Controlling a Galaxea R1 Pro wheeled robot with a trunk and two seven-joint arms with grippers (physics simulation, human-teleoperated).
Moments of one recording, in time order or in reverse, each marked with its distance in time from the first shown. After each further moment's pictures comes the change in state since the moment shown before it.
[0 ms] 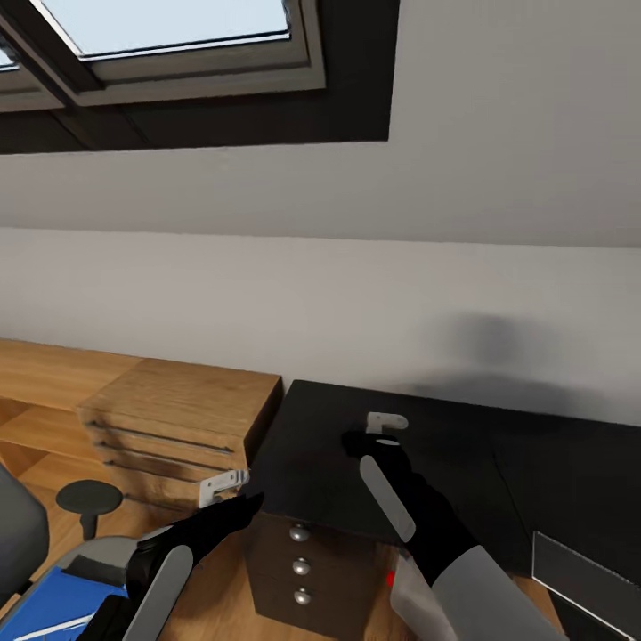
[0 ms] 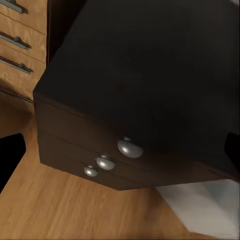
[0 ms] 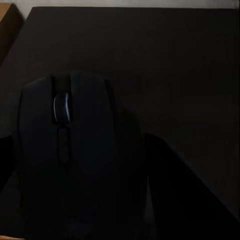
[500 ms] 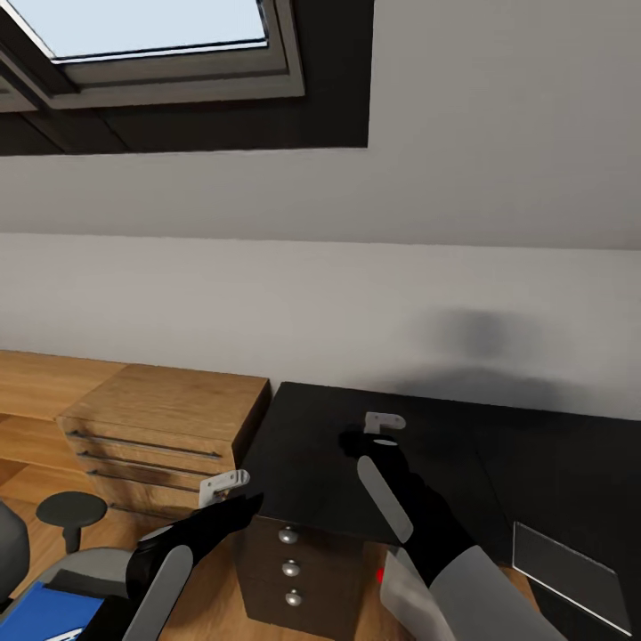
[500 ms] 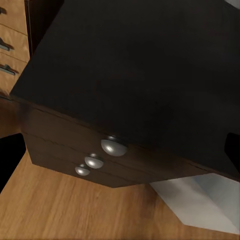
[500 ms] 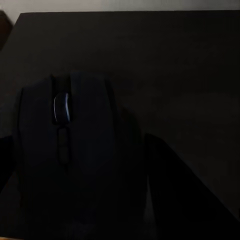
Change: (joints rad) left arm 0.000 0.000 0.000 0.000 0.000 0.000 0.000; right arm -0.001 0.008 0.006 0.000 0.000 -0.001 0.001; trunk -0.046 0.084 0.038
